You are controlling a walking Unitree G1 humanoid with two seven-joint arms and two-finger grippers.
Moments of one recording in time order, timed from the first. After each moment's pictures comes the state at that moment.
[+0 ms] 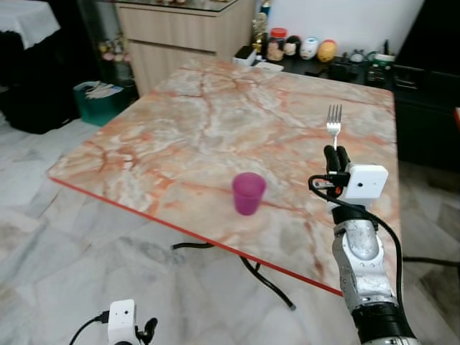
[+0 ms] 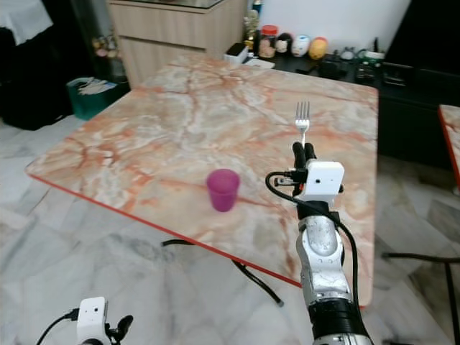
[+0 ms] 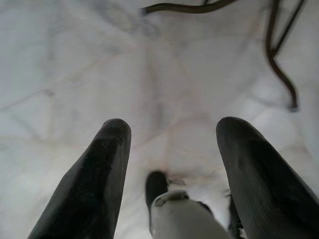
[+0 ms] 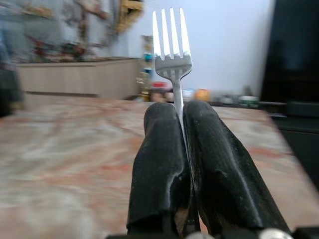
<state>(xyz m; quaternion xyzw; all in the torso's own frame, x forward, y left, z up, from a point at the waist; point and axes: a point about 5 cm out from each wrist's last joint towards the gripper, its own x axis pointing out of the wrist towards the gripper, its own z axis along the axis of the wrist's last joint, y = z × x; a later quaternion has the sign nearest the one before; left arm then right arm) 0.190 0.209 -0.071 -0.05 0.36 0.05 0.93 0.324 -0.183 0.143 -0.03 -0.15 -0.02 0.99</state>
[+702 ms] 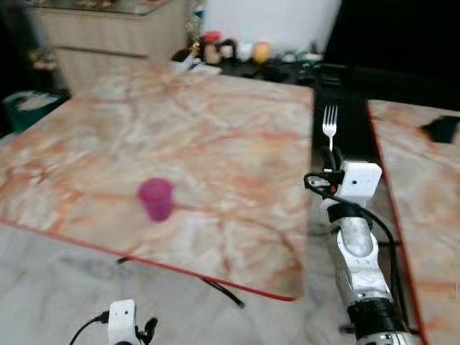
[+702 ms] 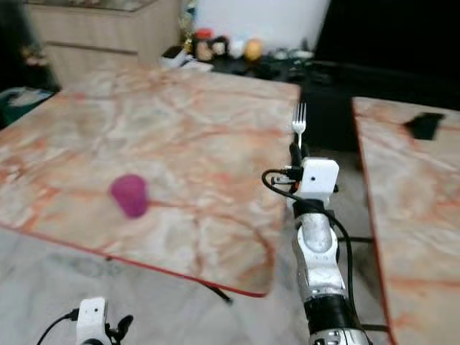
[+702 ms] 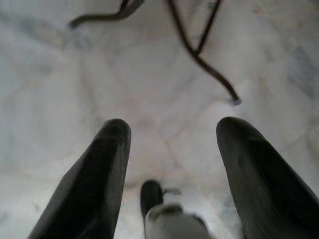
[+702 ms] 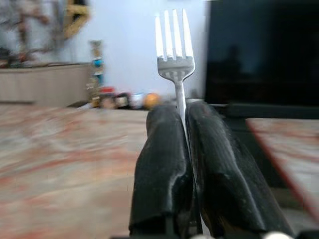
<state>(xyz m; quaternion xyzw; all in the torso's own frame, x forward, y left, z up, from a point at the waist) 0.193 0.215 -0.068 -0.04 0.35 0.06 0.93 0.331 -0.172 0.148 -0.02 -0.15 -0.02 0.99</state>
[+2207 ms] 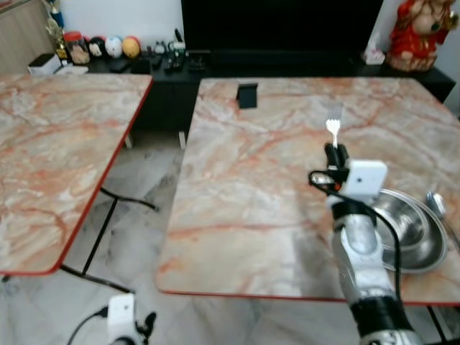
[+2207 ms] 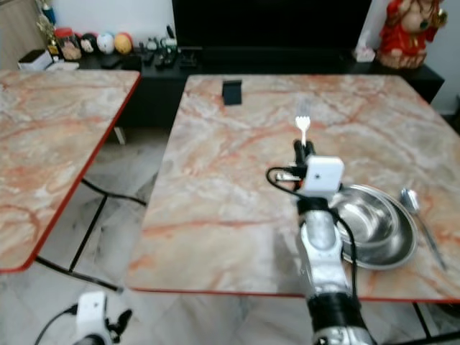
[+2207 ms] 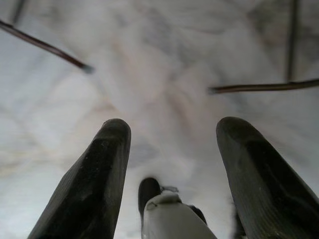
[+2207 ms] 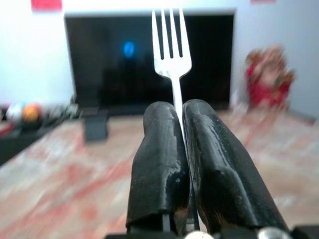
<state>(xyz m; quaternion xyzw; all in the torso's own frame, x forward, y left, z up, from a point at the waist) 0.194 0.197 -0.071 -0.05 0.35 0.05 0.93 0.330 -0.193 0.161 -0.02 -0.17 -0.04 0.98</state>
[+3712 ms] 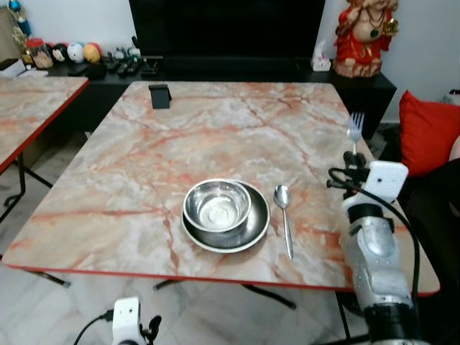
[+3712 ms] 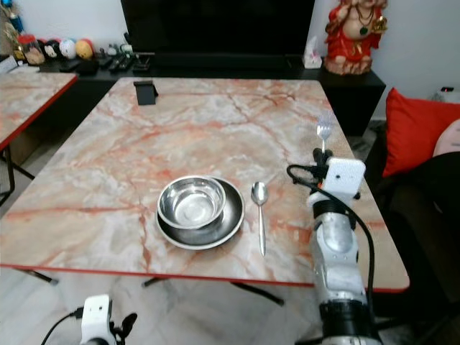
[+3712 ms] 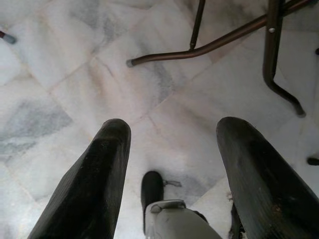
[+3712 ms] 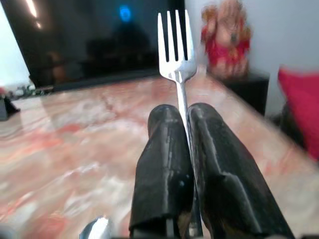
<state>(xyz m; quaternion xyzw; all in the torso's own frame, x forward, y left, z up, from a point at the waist) 0.191 0.208 -0.070 -0.05 0.36 0.06 0.93 0.324 -0.192 0.136 0.04 -0.06 -0.06 1.00</state>
